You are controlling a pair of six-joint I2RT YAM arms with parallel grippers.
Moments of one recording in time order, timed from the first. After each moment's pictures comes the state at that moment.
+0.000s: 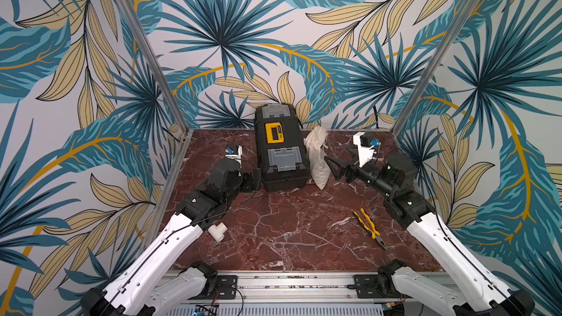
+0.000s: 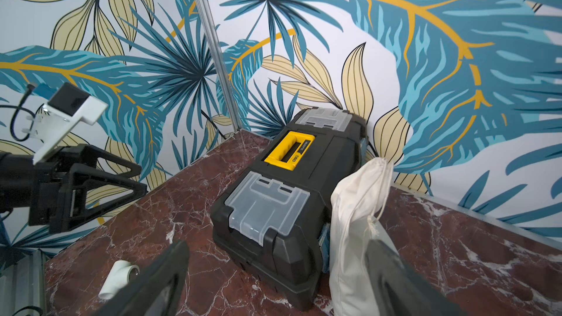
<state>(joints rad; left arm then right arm) -0.50 0.99 1.01 -0.56 -0.21 -0.40 0.49 0.97 0.96 -0.05 -0.30 0.10</state>
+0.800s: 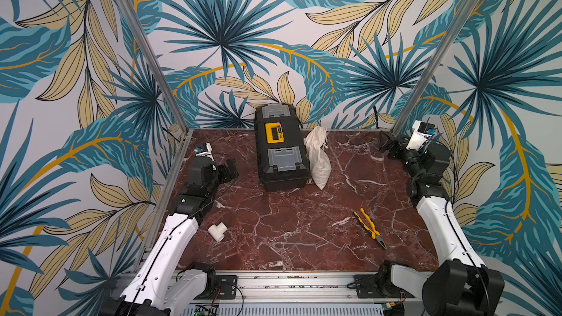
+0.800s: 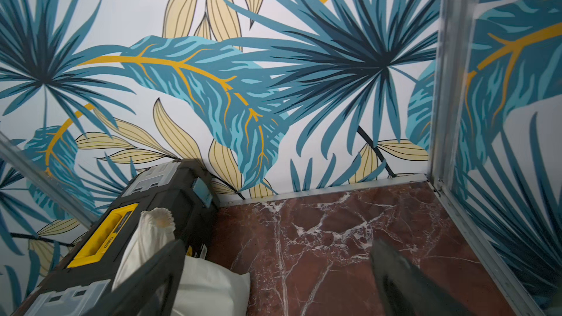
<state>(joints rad) -0.11 0.98 0.83 -0.27 -0.05 -0.40 -0.11 1.19 0.89 0.25 -0.32 0.28</state>
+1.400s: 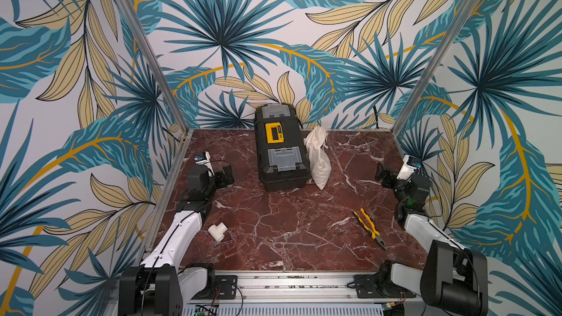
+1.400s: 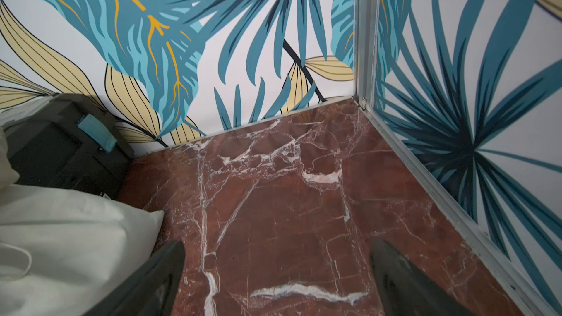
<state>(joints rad) 0.03 1.12 0.59 0.09 0.07 -0.30 -0.16 1.23 0.43 0.59 -0.20 0.18</state>
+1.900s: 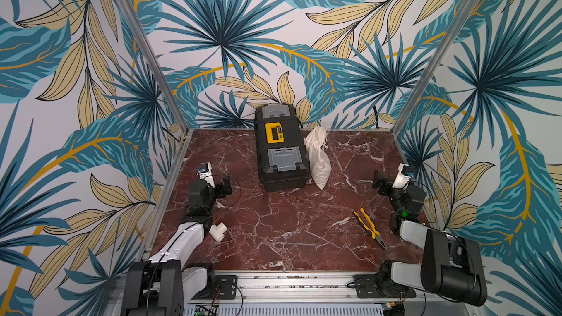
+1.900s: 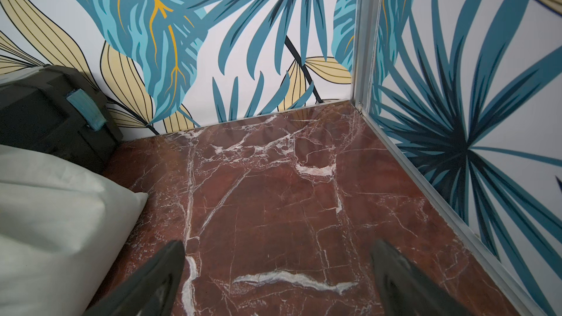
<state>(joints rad) 0.06 1.16 0.35 0.47 0.04 -0.13 -0.16 1.36 0.32 0.88 -0.20 0.12</state>
